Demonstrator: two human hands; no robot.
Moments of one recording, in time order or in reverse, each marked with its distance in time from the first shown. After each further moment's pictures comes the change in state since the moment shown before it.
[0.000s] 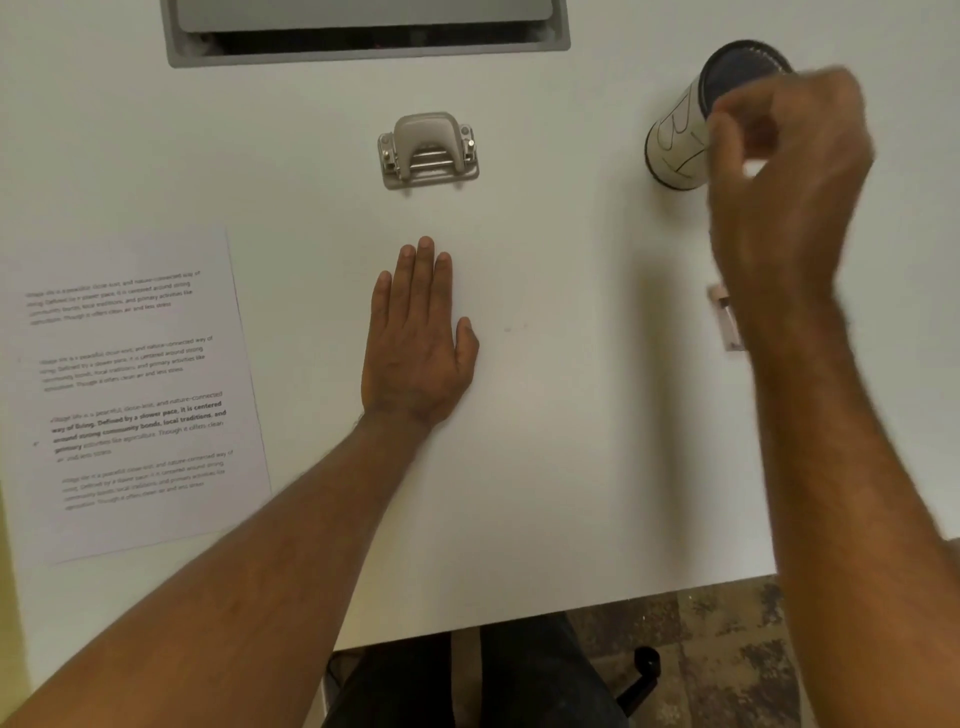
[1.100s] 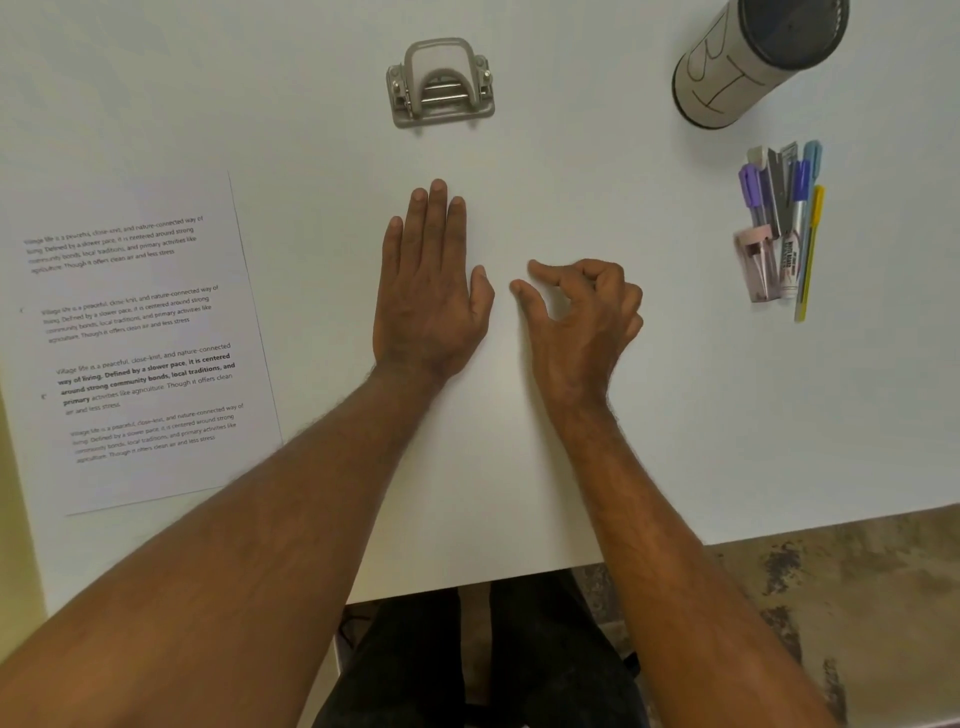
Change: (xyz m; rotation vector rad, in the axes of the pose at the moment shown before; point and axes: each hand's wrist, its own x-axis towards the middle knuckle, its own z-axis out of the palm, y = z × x) left_hand -0.001 -0.003 0.004 0.010 -0.019 0.001; right_hand -0.187 -0.036 0.092 -0.005 -0.246 0.415
